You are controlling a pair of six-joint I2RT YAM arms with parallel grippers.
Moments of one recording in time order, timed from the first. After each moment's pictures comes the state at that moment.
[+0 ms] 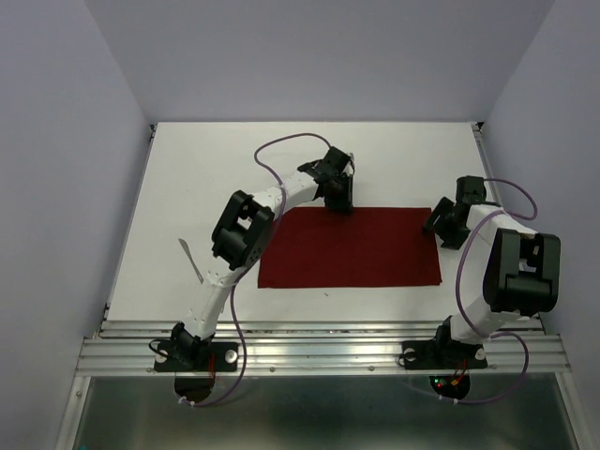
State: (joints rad) left arm -0.70 2.38 1.96 -0.51 0.20 -0.57; right arm -0.18 1.60 0.90 -0.43 -0.03 0.49
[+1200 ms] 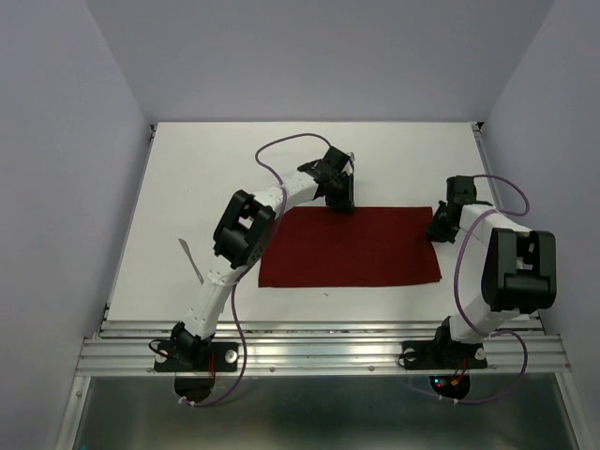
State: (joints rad) left arm -0.69 2.40 1.97 -0.48 0.23 -0.57; right arm -0.11 1.61 0.90 -0.41 0.04 0.45
